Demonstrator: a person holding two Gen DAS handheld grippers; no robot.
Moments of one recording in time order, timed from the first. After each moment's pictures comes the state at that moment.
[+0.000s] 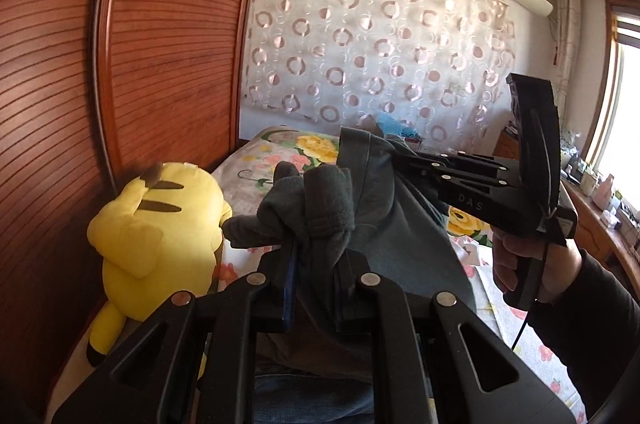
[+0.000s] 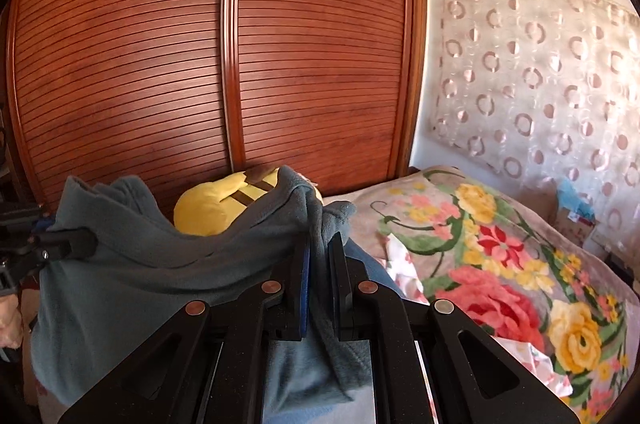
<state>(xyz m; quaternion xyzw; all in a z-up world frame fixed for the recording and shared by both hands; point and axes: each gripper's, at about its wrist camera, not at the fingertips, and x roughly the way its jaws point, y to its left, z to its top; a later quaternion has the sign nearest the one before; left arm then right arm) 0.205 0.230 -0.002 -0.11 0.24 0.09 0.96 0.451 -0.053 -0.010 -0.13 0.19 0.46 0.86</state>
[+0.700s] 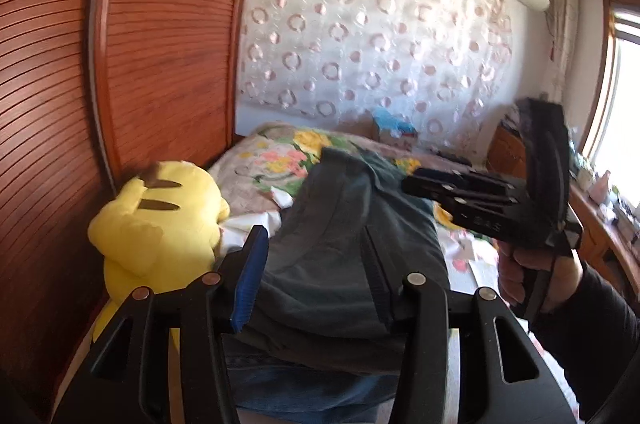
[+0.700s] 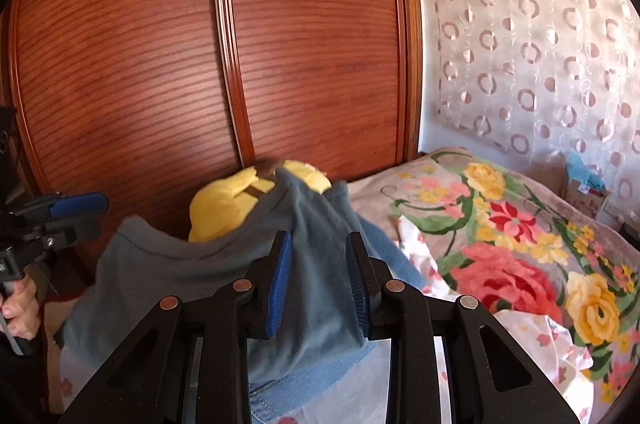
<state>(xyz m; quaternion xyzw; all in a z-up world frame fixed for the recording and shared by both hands) 0.205 0.214 0.005 -0.10 0.27 0.07 0.96 0.441 -0.090 -0.006 -0.10 0.22 0.46 0.85</state>
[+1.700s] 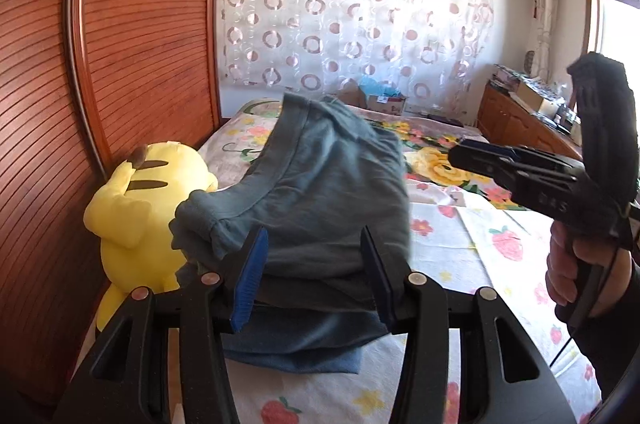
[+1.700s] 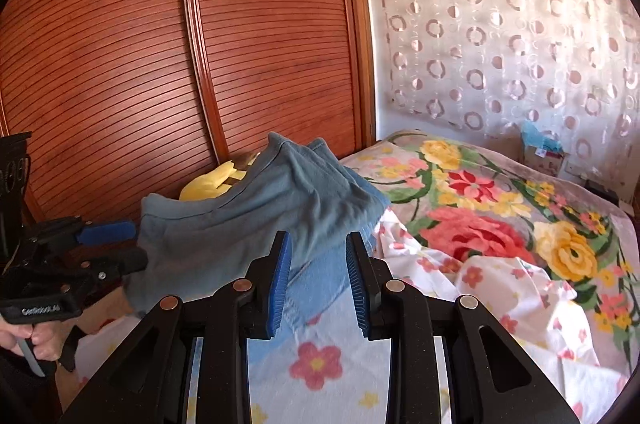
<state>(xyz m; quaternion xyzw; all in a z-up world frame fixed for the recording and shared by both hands) 0.174 0.176 -0.012 -0.05 0.30 0.05 0.95 0.344 -0.128 0.011 -0.06 0.23 0.39 0.89</state>
